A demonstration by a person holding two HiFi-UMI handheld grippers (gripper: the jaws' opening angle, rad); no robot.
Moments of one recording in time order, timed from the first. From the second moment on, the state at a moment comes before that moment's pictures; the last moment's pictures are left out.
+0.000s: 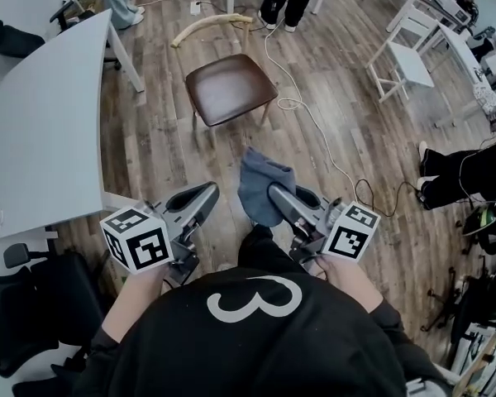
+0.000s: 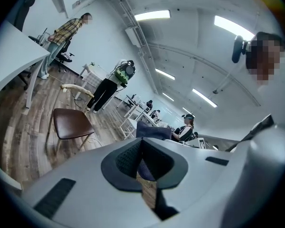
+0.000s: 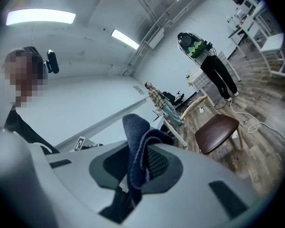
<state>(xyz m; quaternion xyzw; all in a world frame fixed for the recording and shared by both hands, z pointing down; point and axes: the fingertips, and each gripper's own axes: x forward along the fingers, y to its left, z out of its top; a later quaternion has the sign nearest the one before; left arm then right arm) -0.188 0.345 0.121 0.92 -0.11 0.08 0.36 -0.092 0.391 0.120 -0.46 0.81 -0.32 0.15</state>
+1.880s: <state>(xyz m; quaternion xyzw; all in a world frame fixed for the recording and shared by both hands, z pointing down) -0.073 -0.081 0.282 0.82 -0.26 0.09 0.50 0.044 -0.055 0.256 -0.38 0.78 -0.48 0.07</state>
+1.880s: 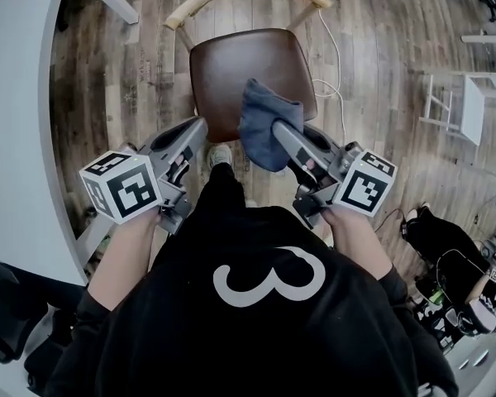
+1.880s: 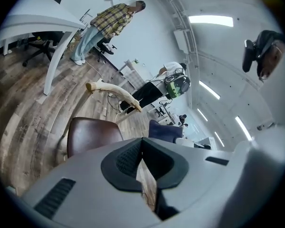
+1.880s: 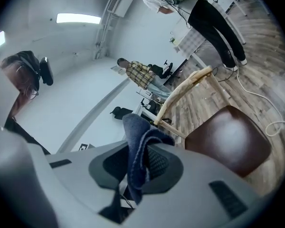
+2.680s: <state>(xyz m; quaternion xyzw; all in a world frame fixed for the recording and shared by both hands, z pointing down) -0.109 -0.113 0.480 0.64 -0.39 -0.02 0.66 0.013 -0.113 0.455 -0.31 0.77 -0.55 -0.06</state>
